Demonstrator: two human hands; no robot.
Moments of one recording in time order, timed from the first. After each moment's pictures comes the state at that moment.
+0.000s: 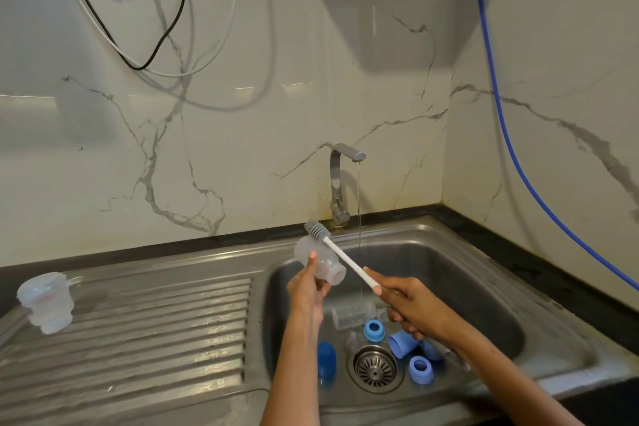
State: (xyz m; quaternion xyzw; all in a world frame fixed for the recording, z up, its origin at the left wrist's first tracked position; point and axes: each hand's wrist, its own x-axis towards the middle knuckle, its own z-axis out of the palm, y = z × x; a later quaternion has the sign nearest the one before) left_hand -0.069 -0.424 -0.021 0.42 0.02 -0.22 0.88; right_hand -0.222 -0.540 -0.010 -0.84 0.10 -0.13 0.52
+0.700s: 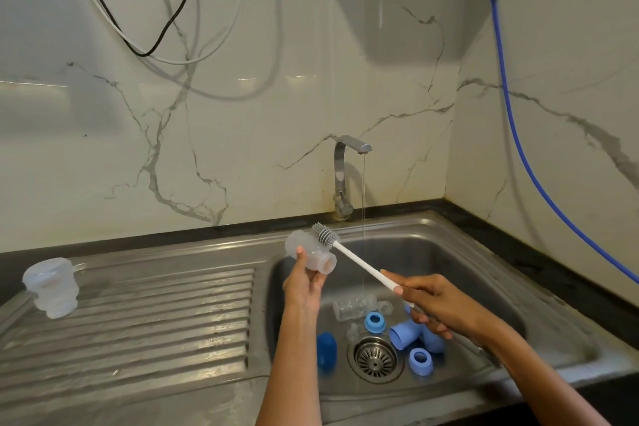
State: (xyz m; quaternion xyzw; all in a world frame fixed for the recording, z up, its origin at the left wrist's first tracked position) left_hand -0.058 -0.414 -0.027 0.31 0.06 -0.25 0.92; right_hand -0.240 -0.558 -0.014 -0.82 0.10 -0.09 0.56
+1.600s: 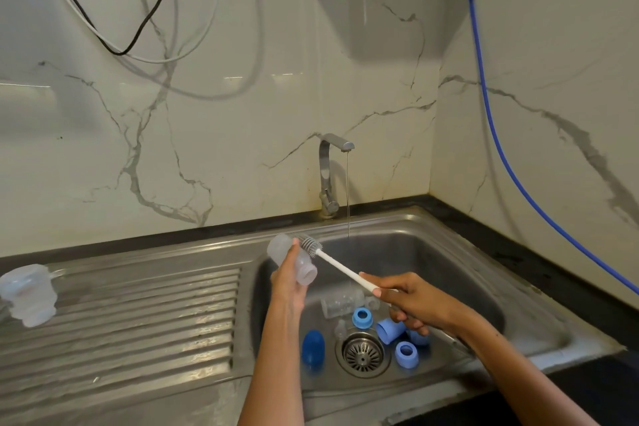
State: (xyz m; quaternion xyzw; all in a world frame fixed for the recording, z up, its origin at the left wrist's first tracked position) left_hand -0.057 -0.418 -0.028 0.41 0.03 -0.23 0.88; right_hand -0.238 -0.559 -0.016 -0.83 0.10 -0.04 0.55
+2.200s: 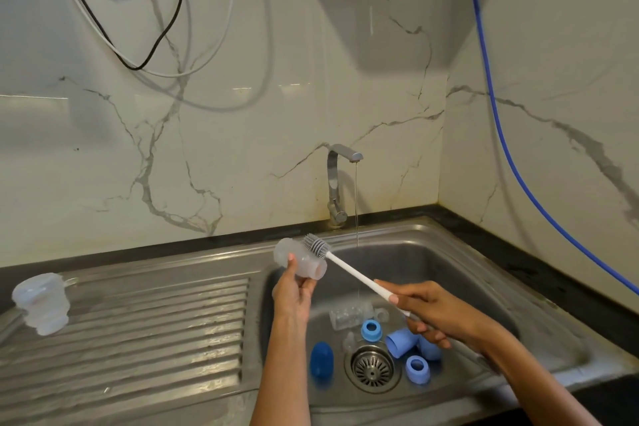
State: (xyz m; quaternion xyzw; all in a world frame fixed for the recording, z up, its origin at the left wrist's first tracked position) left_hand -0.051 -0.412 -0.024 0.29 0.04 -0.26 0.92; right_hand -0.246 -0.563 -0.009 -0.80 0.08 -0.04 0.59
